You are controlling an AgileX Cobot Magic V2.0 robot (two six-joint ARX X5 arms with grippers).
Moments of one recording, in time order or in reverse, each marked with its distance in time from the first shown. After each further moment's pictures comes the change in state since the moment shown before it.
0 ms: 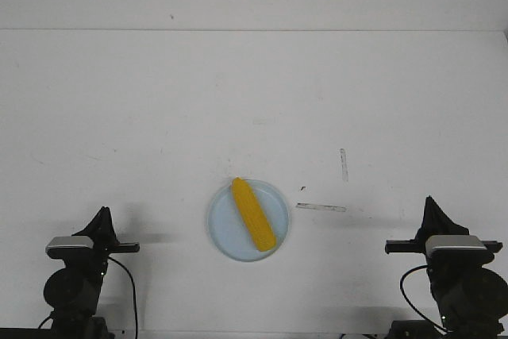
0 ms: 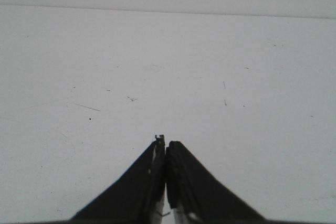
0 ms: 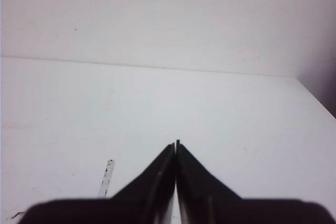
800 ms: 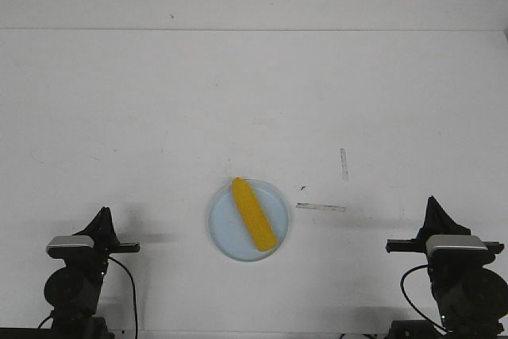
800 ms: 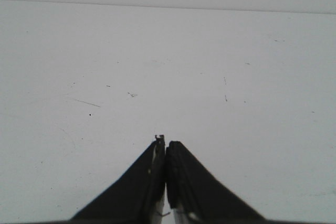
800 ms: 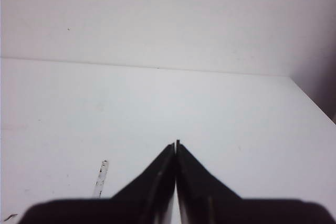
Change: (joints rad) left arm 0.000 0.011 0.000 0.000 0.000 0.000; right arm 0.000 0.000 0.000 0.001 0.024 0.000
